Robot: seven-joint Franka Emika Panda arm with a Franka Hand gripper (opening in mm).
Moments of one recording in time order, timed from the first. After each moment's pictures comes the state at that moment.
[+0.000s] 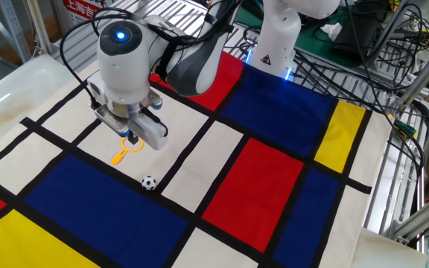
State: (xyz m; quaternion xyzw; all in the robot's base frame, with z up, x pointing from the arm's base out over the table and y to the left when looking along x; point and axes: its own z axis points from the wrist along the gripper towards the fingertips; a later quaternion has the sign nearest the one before) arm 0.522 -0.148 0.134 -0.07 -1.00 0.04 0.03
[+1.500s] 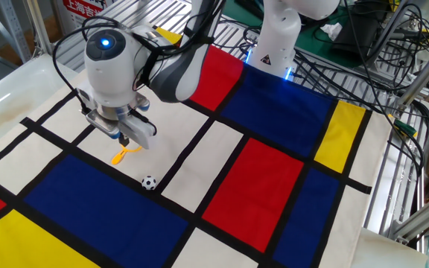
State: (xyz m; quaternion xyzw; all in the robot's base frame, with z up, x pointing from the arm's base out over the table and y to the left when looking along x) arm 0.520 -0.184 0.092 -0.03 -1.00 0.02 0.03
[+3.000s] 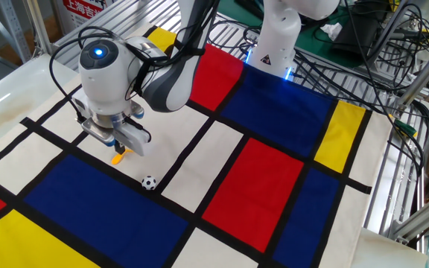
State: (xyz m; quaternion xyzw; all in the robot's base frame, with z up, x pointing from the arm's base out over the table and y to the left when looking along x) arm 0.531 -0.188 0.070 -0.02 -1.00 0.01 0.02
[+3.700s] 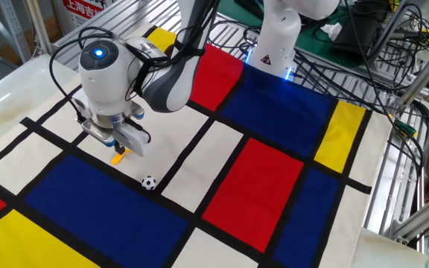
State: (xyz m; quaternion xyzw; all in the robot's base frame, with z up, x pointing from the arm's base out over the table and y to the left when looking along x) arm 0.532 -0.188 0.070 -0.03 -1.00 0.01 0.02
